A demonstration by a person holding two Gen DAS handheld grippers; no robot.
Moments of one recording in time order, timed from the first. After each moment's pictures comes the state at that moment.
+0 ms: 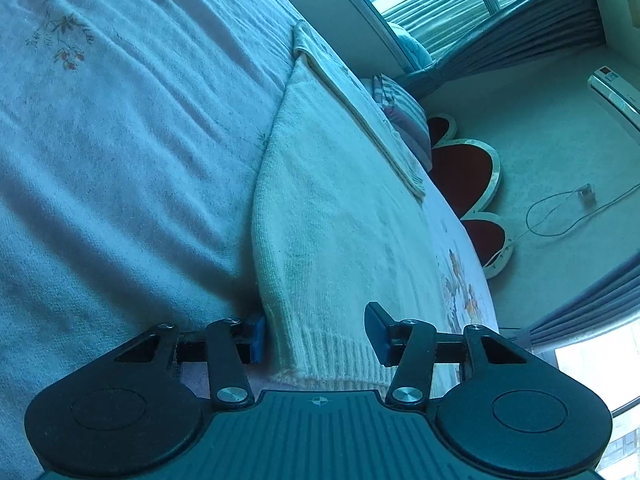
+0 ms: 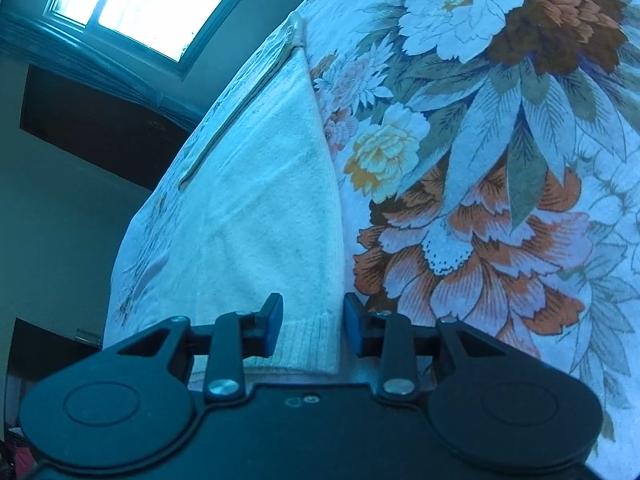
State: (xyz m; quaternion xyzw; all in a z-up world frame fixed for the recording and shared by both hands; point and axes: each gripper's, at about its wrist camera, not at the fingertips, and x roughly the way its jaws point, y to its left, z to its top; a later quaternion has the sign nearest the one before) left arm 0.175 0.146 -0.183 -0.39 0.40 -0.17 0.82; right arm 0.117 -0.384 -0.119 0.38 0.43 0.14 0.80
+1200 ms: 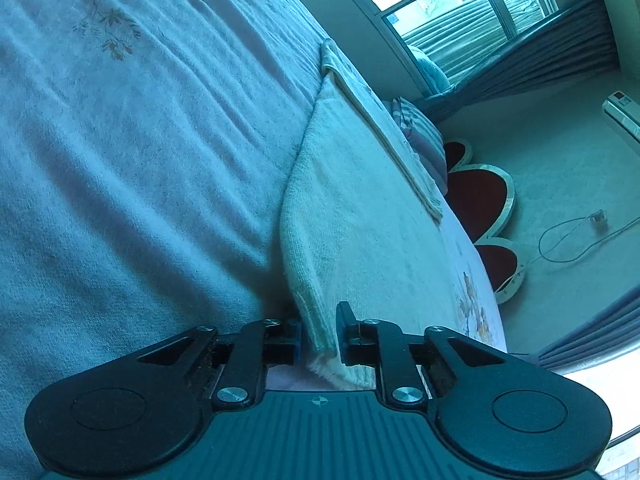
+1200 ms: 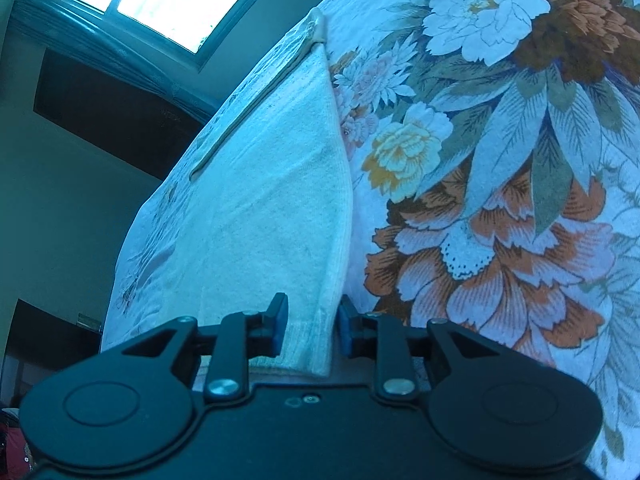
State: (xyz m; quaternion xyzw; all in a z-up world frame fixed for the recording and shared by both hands) left arm 0.165 0.150 -0.196 -0.40 0.38 -0.12 0.82; right arm 0.125 -0.373 -0.116 0.35 0.43 0.16 0.82
